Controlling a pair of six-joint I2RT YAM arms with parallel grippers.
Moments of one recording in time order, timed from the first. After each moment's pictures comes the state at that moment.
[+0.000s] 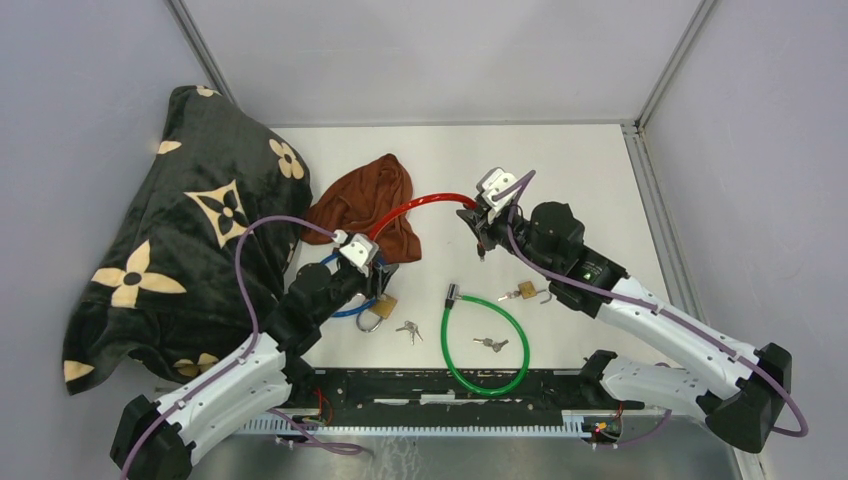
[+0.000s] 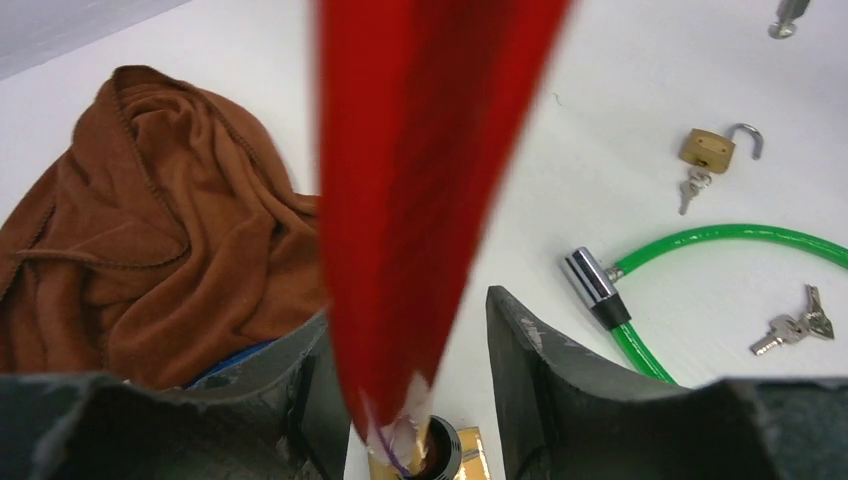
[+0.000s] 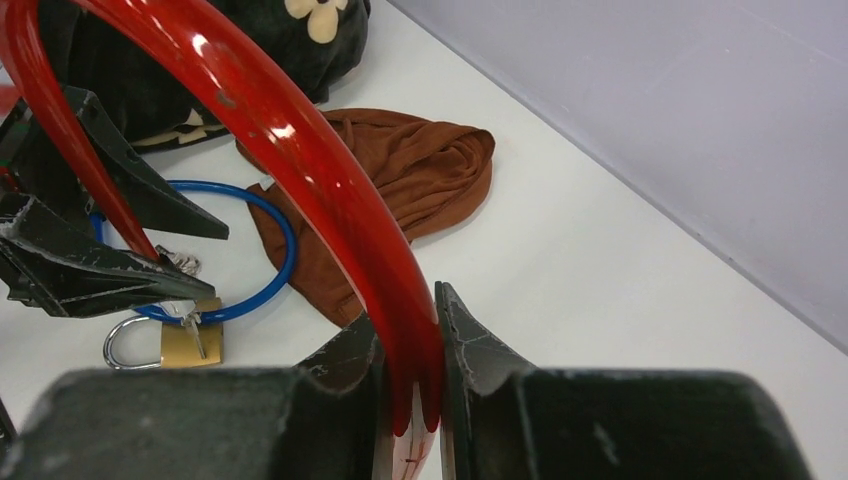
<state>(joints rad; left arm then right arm) -0.65 0.69 0.29 0.24 0.07 0.04 0.83 1.03 0.91 0.03 0.05 -0.15</state>
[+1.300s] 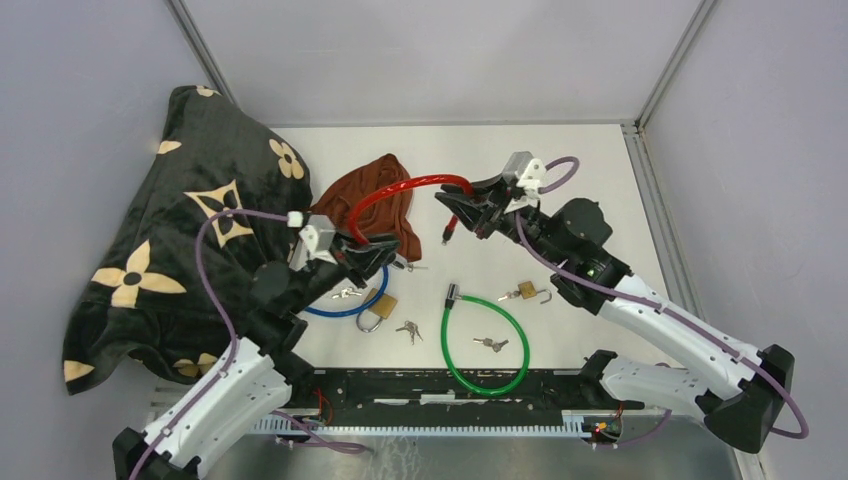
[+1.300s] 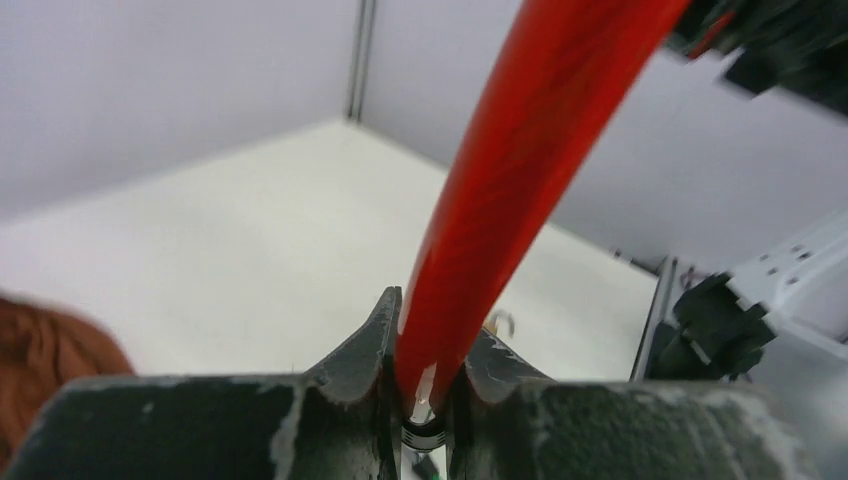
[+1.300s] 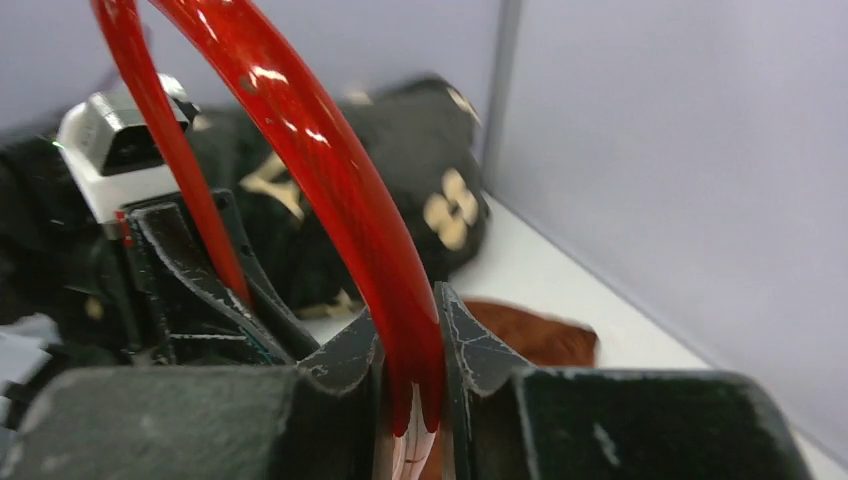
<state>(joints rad) -0.58 0.63 0.42 0.36 0.34 -0.29 0.82 1.03 0.95 0.28 -0.18 -0.03</state>
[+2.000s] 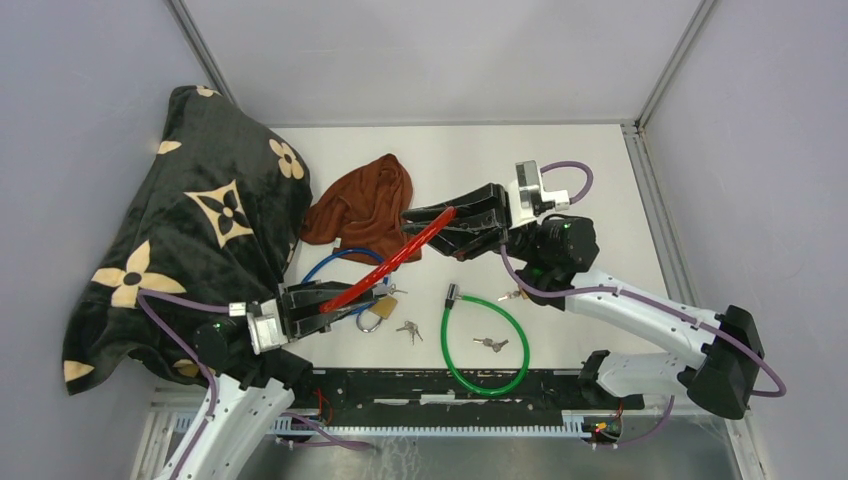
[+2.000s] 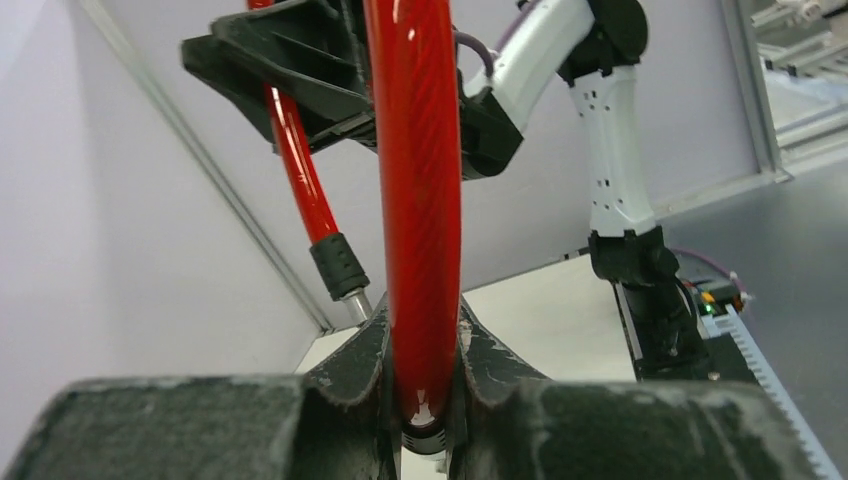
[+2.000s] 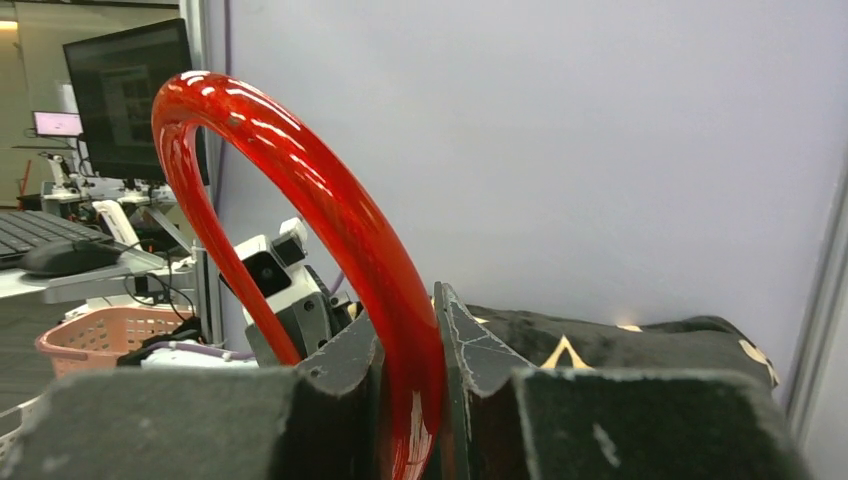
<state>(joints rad) -0.41 0.30 0.43 0.69 0.96 -0.19 0.94 1.22 0.97 1.05 -0.51 0.40</state>
